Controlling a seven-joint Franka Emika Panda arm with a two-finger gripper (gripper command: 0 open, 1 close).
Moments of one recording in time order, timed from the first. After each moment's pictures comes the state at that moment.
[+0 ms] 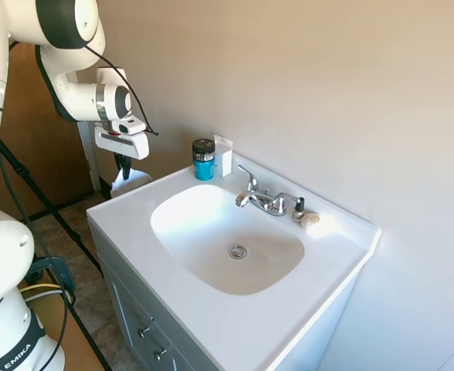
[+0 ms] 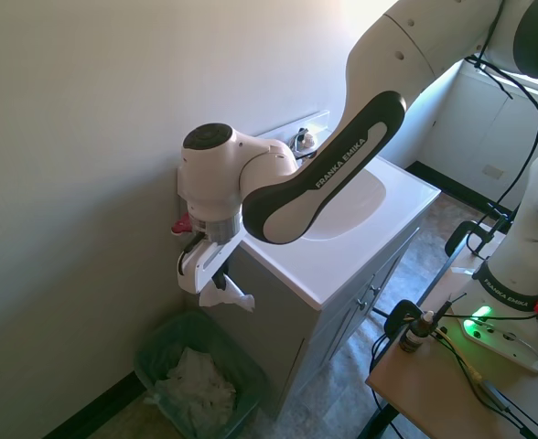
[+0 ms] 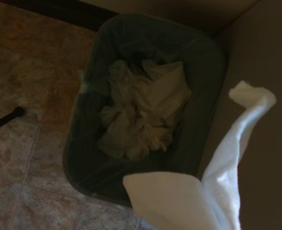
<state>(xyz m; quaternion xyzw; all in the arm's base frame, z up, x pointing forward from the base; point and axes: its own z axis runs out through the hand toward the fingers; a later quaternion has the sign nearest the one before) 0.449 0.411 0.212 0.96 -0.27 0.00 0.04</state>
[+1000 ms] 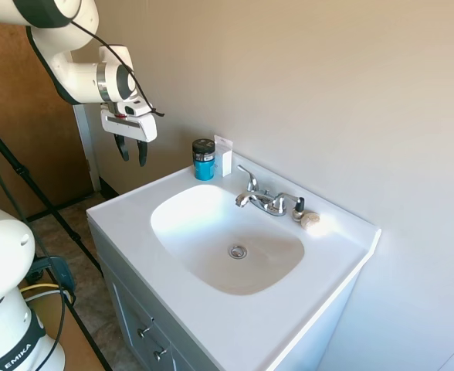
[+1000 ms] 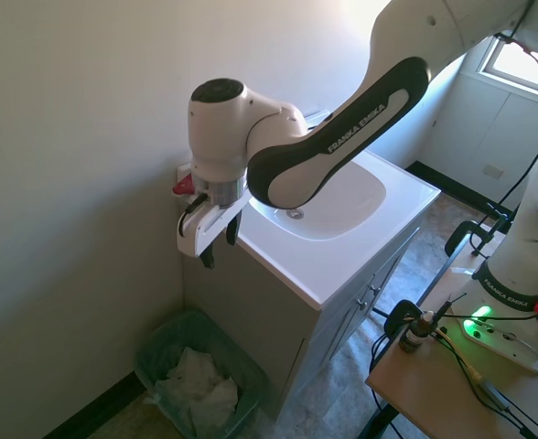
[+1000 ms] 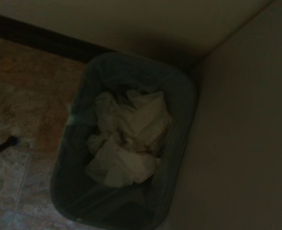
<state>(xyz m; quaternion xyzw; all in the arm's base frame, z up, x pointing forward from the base) 0.466 0.369 0.293 0.95 -0.30 0.05 0.03</state>
